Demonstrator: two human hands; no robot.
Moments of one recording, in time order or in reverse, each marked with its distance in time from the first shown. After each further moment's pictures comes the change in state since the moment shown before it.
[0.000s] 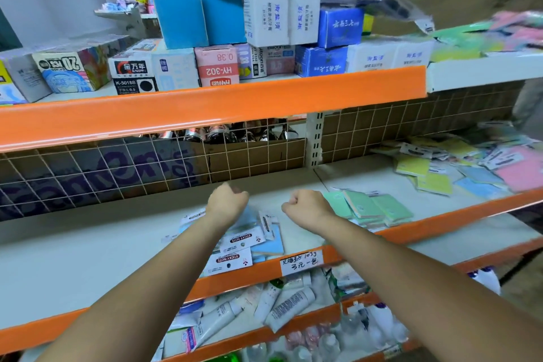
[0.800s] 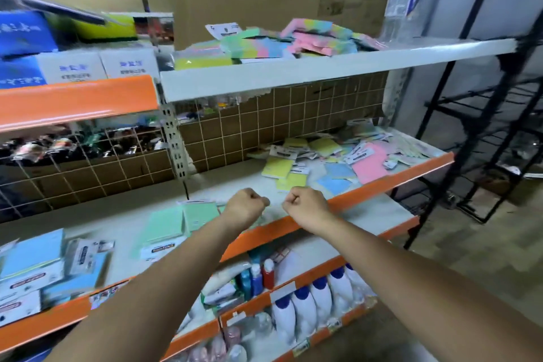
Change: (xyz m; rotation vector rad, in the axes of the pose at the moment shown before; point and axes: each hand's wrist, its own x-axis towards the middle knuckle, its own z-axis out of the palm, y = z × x) left_hand -0.117 0.254 0.250 -0.129 -0.364 0.170; right_hand -0.007 0.279 -0.212 0.024 0.194 0.046
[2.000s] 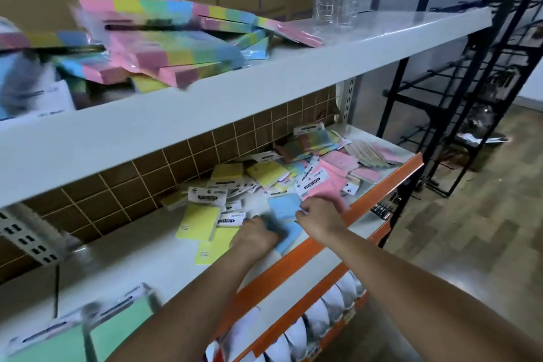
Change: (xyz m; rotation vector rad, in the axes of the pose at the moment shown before) left_hand 0.194 0.084 0.186 0.476 -0.273 -0.003; right_hand 0.179 0.180 -0.080 -0.075 0.030 0.239
